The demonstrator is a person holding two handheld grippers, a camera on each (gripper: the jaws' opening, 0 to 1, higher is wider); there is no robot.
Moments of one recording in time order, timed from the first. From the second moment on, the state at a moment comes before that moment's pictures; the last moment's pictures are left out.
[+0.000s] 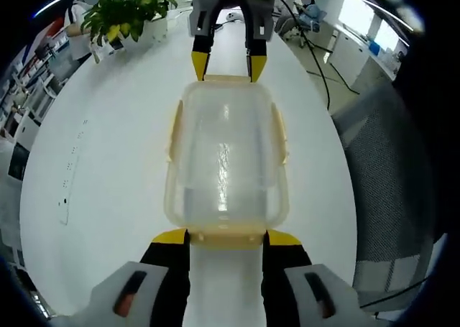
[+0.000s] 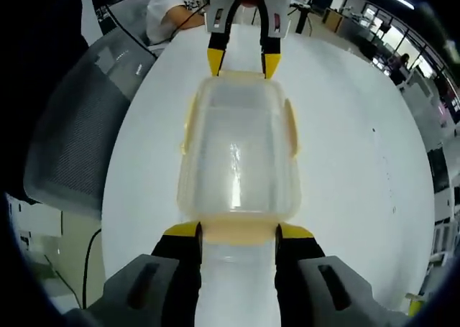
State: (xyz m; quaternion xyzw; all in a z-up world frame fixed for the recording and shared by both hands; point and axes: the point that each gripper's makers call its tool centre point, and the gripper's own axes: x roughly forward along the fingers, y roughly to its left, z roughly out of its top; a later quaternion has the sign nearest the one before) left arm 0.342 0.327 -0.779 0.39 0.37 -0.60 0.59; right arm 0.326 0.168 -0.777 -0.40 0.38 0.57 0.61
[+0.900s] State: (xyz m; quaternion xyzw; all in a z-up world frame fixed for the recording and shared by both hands) left arm 0.341 0.291 -0.783 0.37 0.36 -0.62 0.59; right arm 0.322 0.134 -0.781 -0.39 0.39 0.57 0.61
